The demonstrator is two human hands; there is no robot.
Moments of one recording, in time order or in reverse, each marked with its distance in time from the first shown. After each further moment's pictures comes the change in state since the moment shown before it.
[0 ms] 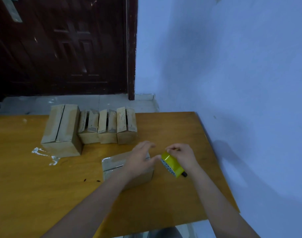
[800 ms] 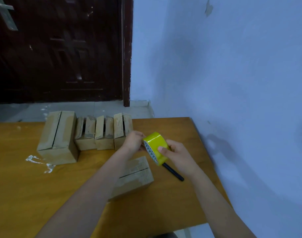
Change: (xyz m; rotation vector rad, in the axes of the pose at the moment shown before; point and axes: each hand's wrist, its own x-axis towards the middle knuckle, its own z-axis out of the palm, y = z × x) left_hand 0.055 0.020 -0.042 -0.606 0.087 -0.503; right_hand -0.035 -0.054 -0.010 0.324 -0.167 -0.193
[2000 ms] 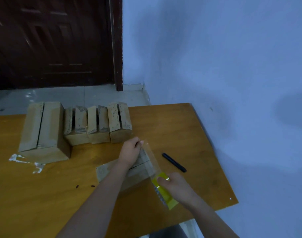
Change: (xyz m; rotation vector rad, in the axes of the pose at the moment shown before) left_hand 0.034 -0.090 0.003 0.296 0.031 0.281; right_hand -0.032 0.062 0.040 -0.224 -0.095 0.514
